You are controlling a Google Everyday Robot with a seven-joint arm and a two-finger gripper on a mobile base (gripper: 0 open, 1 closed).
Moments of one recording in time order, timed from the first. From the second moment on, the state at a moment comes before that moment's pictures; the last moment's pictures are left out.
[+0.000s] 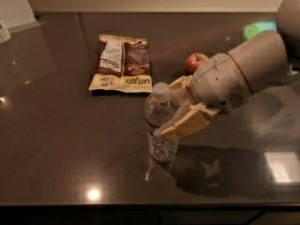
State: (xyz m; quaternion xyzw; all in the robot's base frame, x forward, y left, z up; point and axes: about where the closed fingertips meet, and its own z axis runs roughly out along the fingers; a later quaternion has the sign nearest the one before) arm 0.384 -0.029 0.930 -0.66 0.60 0.34 0.30
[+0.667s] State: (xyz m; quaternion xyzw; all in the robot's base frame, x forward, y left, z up) arm 0.402 -0.041 0.957 -0.66 0.63 0.29 0.29
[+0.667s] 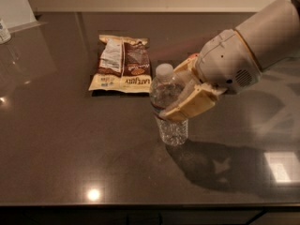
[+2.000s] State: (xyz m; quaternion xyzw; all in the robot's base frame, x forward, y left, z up) arm 0.467 -0.114 0.931 -0.70 0.70 0.04 0.09
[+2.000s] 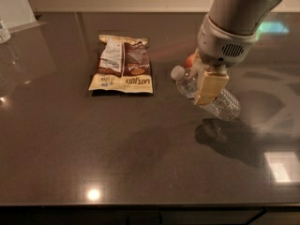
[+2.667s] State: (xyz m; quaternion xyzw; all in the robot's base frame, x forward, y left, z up) arm 0.480 -0.140 0.911 -0.70 0.71 -0.03 0.03
